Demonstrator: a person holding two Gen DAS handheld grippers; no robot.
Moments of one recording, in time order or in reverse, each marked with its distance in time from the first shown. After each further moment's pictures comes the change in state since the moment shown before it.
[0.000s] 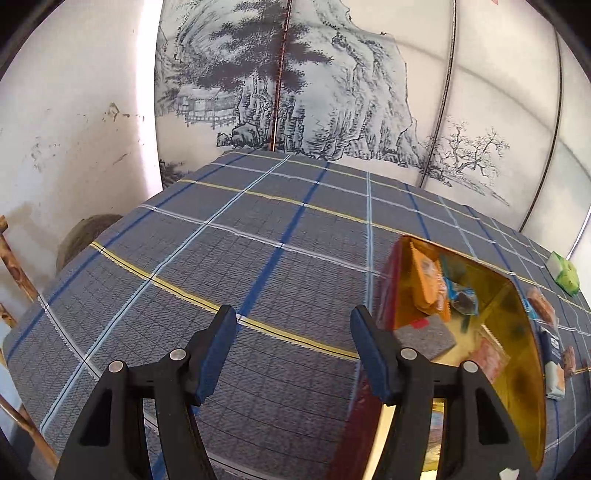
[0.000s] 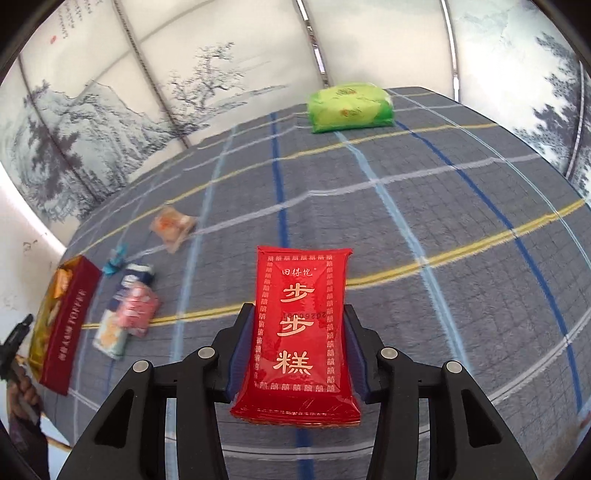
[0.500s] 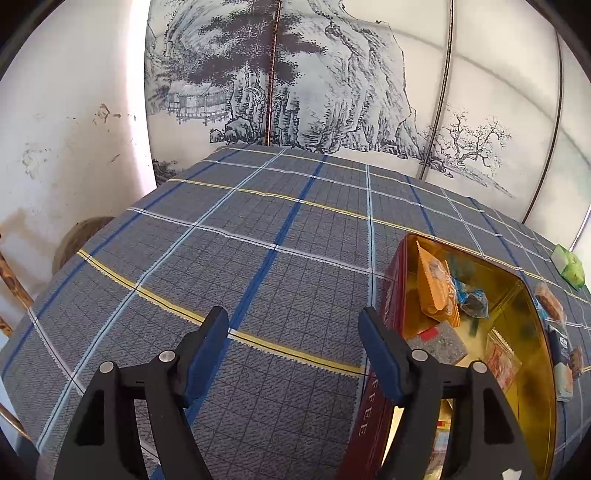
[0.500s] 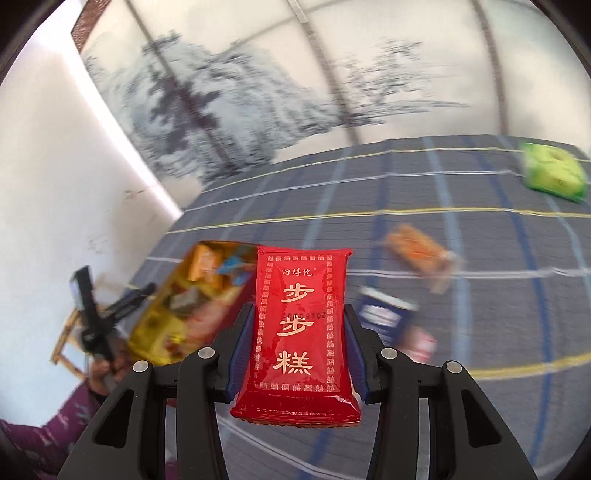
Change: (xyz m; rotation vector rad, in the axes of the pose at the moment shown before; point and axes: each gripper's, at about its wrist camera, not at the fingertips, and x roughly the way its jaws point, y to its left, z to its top) left arm 0.019 -0.006 0.006 0.033 0.019 -0.001; right arm 0.021 0.218 0.025 -0.242 0.066 0.437
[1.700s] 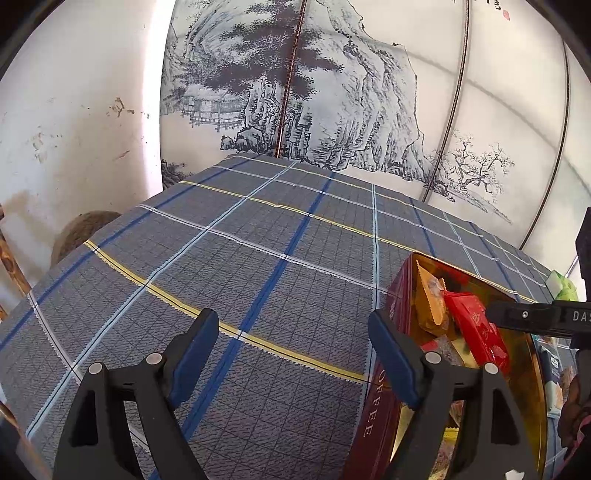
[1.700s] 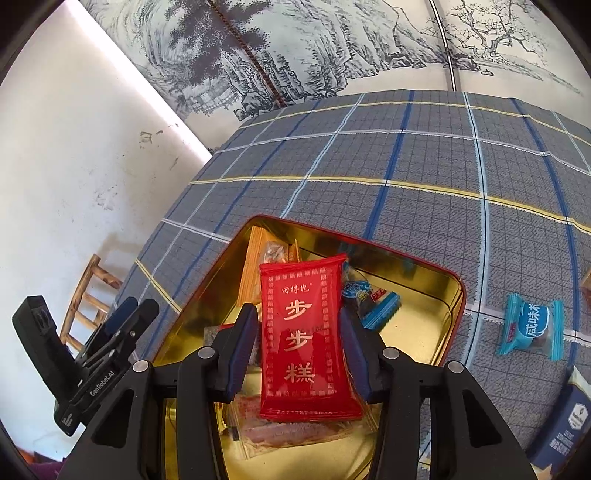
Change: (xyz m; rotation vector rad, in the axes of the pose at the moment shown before) left arm -0.007 0.013 -0.004 -0.082 -0.060 -0.011; right arm 0.181 0.085 0.036 -0.053 0.210 0.046
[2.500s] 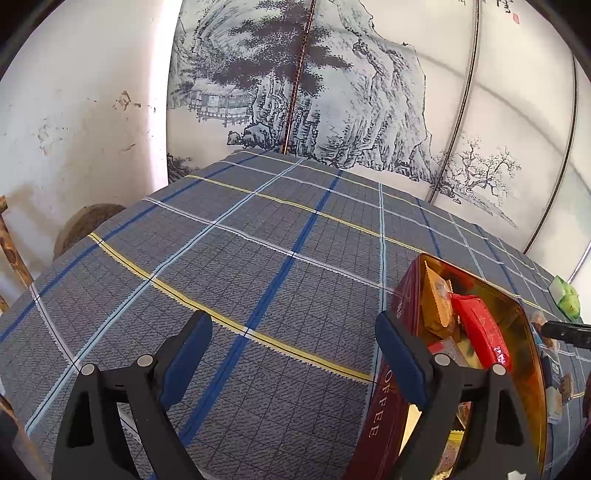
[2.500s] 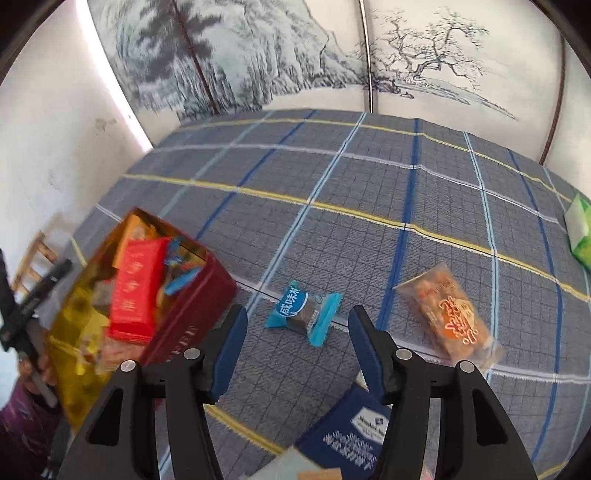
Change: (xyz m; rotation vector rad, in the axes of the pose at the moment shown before) left arm 0.002 0.001 -0.002 -0.026 0.009 0.020; right arm -0.064 -0.100 -0.014 -0.121 0.014 -0.254
